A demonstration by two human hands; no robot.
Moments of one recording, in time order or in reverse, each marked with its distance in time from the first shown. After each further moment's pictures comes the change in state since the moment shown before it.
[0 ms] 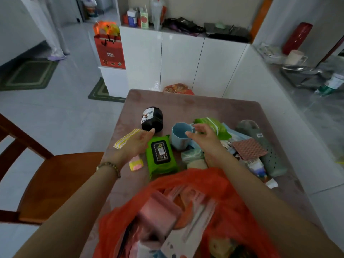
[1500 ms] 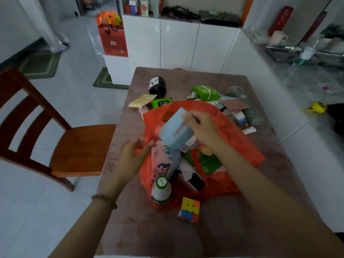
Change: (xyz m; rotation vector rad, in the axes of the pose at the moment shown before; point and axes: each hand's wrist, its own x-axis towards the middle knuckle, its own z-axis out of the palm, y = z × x) left_hand -0.300 -0.066 0.029 -0.044 0.235 0.371; right_hand -0.265 -0.033 0.020 -0.128 -0.033 -0.255
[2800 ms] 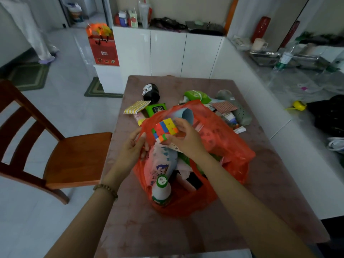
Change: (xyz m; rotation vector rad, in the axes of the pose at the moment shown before) left_hand 0.019 0.002 -0.007 -0.327 -0.104 -0.118; right_hand -0.033 0.003 0.028 0.041 -0.037 0.051
